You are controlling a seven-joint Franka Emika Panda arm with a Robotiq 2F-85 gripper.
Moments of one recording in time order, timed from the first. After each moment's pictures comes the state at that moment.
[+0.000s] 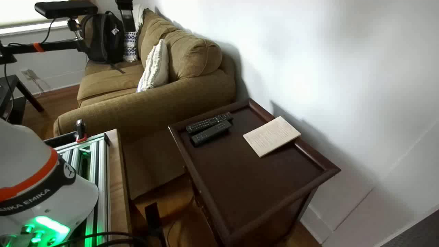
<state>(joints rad) 0.11 -0.70 0.33 -2.49 0.06 1.65 0.36</state>
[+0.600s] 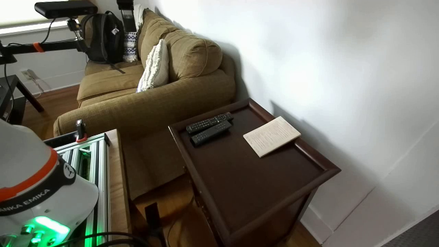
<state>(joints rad) 0.10 -0.70 0.31 -2.49 0.05 1.65 0.37</state>
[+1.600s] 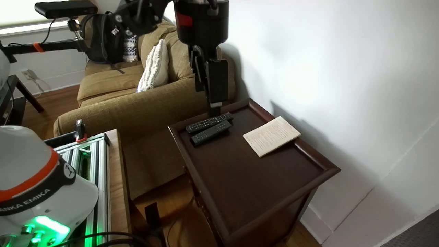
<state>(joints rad) -0.12 -0.48 -0.13 -2.61 -0.08 2.10 -0.09</state>
